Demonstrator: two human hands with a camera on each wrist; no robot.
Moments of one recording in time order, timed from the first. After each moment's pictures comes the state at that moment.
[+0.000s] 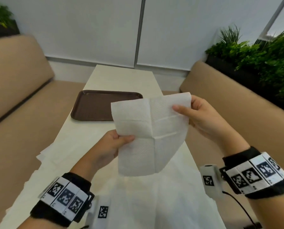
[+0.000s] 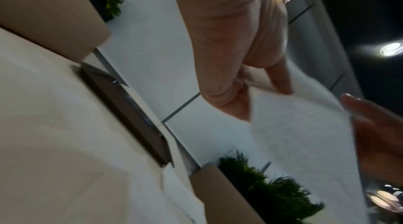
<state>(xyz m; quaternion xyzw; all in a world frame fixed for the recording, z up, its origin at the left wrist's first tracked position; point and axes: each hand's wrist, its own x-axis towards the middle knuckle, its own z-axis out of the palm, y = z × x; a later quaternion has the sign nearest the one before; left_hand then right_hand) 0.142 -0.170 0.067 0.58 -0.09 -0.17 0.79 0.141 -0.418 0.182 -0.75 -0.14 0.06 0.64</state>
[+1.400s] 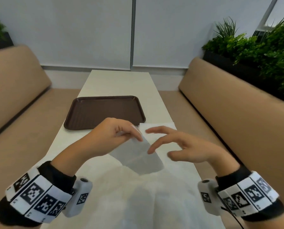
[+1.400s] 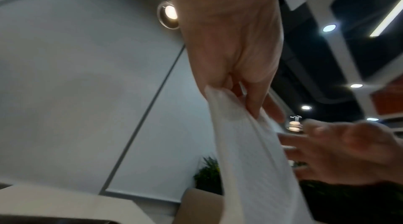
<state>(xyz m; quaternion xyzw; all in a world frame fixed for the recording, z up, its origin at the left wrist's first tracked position) 0.169 -0.184 0.132 0.82 -0.34 -0.02 0.46 0.148 -0.443 0.141 -0.84 -0.37 0.17 0.37</state>
